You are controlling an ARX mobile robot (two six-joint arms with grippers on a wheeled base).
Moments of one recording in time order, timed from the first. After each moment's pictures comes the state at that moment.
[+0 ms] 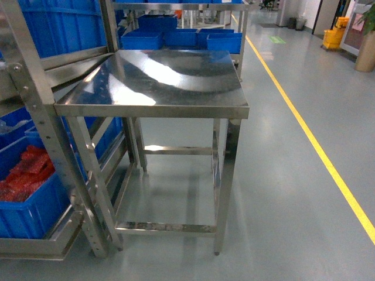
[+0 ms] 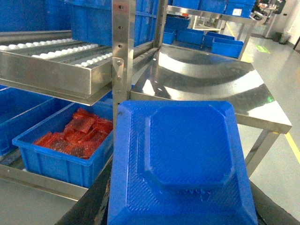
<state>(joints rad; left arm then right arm) -0.41 0.24 0.25 -0.12 -0.58 -0.15 0.00 0.01 0.01 0.00 0.00 0.00</state>
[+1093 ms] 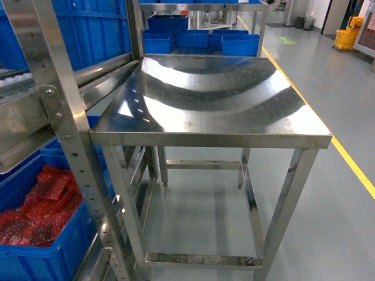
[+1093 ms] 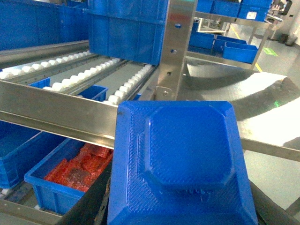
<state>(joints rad) -0.41 0.25 0.25 -0.11 -0.58 -0.15 0.00 0.01 0.01 0.00 0.00 0.00</state>
